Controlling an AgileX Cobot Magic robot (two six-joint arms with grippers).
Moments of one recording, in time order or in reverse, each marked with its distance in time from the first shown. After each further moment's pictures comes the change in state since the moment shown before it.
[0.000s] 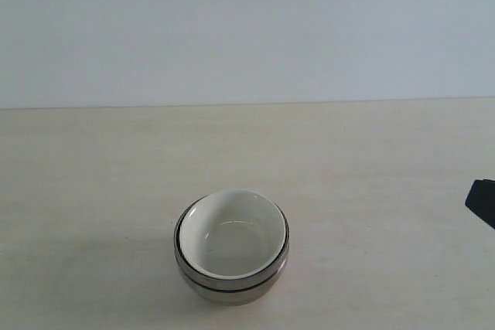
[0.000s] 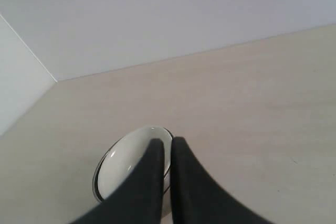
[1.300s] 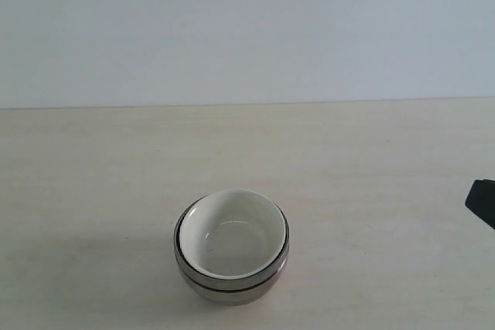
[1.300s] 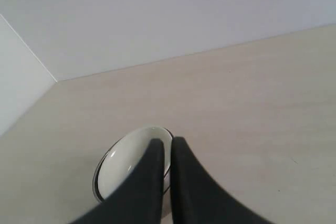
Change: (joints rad) left arm -0.002 0.000 0.000 0.558 0.201 -0.559; right arm 0.000 0.000 0.000 0.000 0.000 0.000
